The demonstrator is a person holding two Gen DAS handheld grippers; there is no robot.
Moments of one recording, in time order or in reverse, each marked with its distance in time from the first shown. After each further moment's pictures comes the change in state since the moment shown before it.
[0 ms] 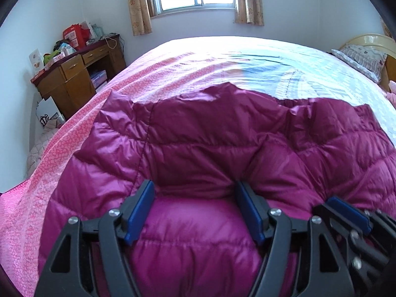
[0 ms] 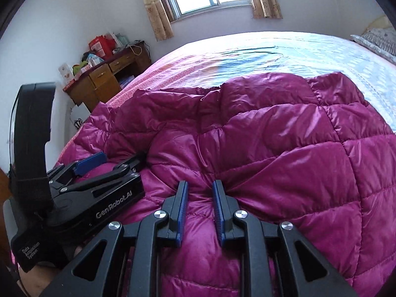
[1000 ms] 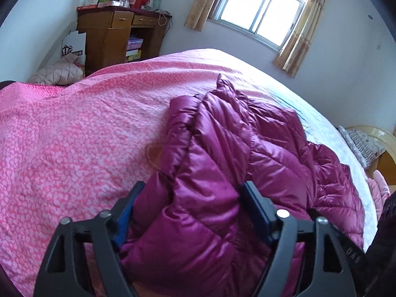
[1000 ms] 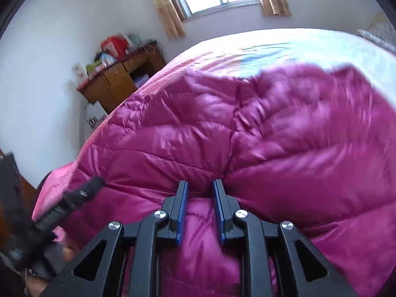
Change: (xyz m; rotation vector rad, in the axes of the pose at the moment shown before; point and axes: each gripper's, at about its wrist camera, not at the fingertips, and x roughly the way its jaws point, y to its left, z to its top) left arm -0.056 0.124 -0.094 -0.478 -0.057 -0.138; right arm -0.025 0.025 -0.039 0.041 -0.007 0.108
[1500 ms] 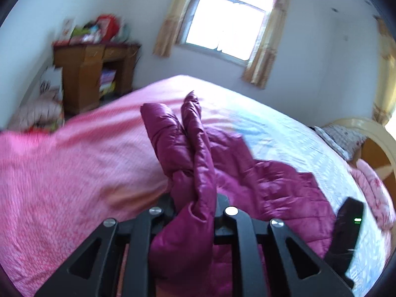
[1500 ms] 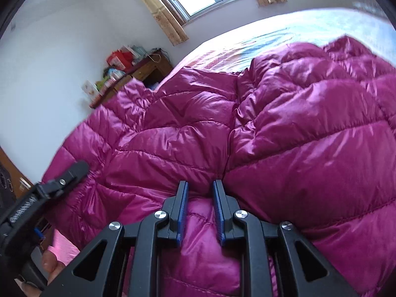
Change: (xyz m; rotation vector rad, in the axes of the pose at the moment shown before) left arm -0.055 -0.075 0.024 0.175 -0.163 -0.113; right arm -0.004 -0.035 -0.001 0.137 0.006 0.162
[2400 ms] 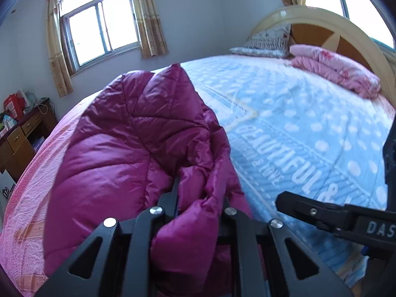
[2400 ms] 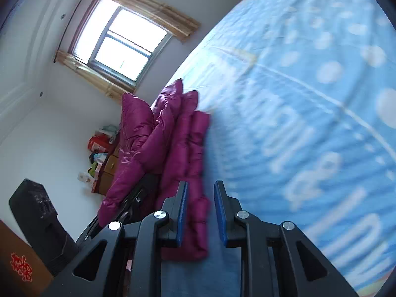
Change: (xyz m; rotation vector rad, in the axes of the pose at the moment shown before) left arm 0.042 -0.236 -0.105 0.626 0.138 -0.159; right arm -0.224 -0.207 -0.050 0.440 -0.273 -0.062
